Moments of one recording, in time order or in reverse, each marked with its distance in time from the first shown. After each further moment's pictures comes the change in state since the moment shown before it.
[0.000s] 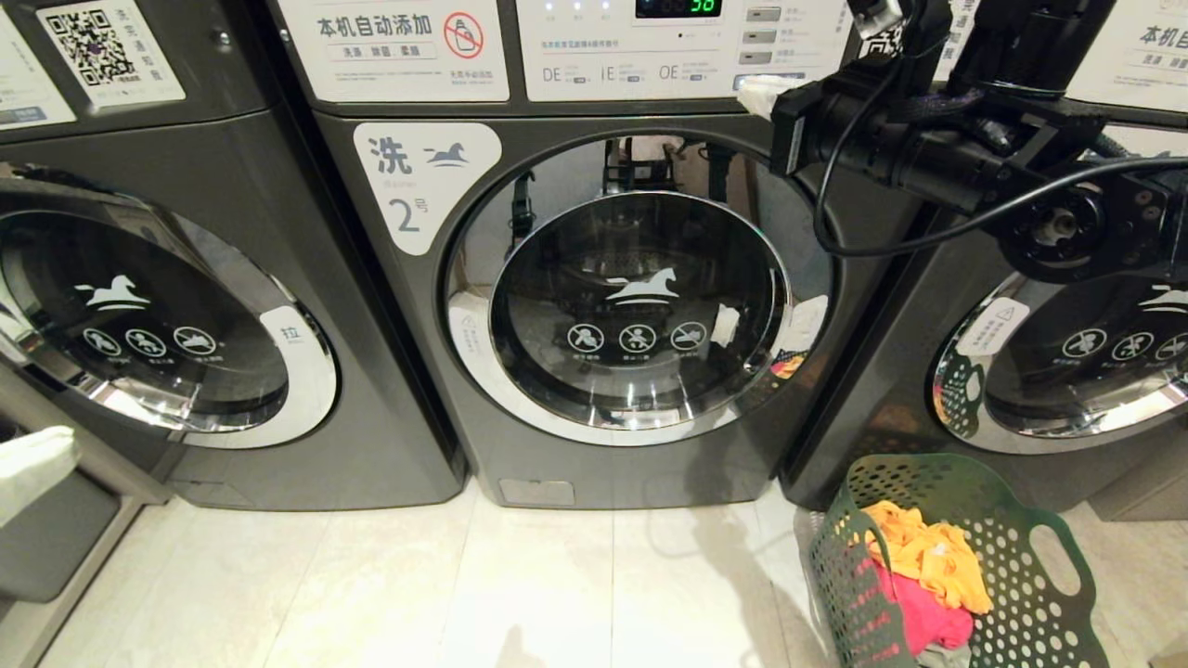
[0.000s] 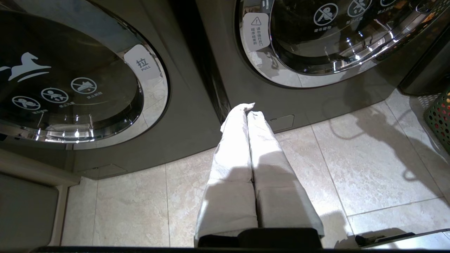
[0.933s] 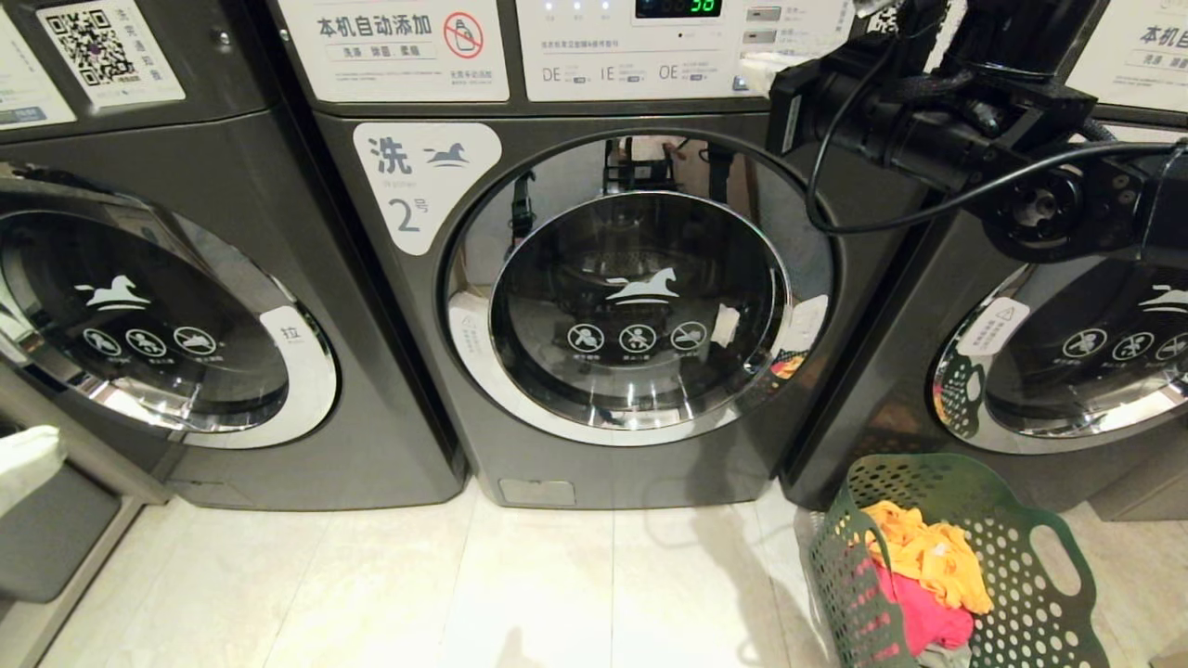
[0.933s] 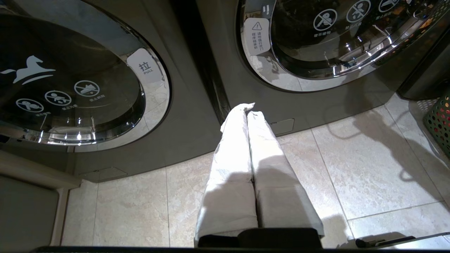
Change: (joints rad) left arm 0.000 -0.020 0.000 0.001 0.000 0.002; right arm -0.004 0.054 -0.124 0.026 -0.001 0.000
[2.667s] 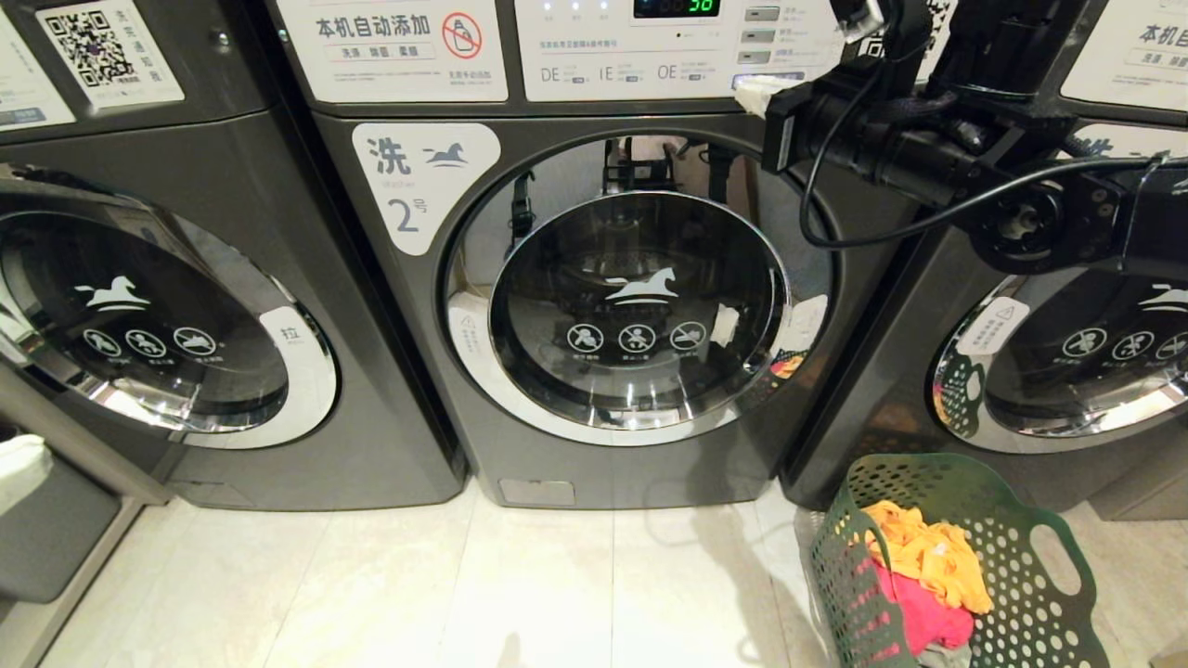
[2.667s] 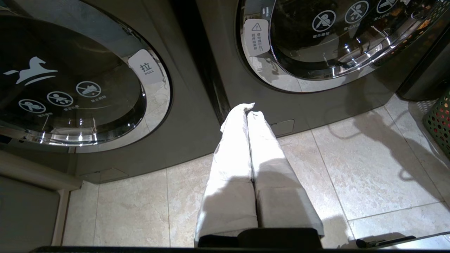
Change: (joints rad) left arm 0.000 -0.030 0.010 0.009 0.000 0.002; right arm -0.006 0.014 0.023 -0.005 -0.011 0.001
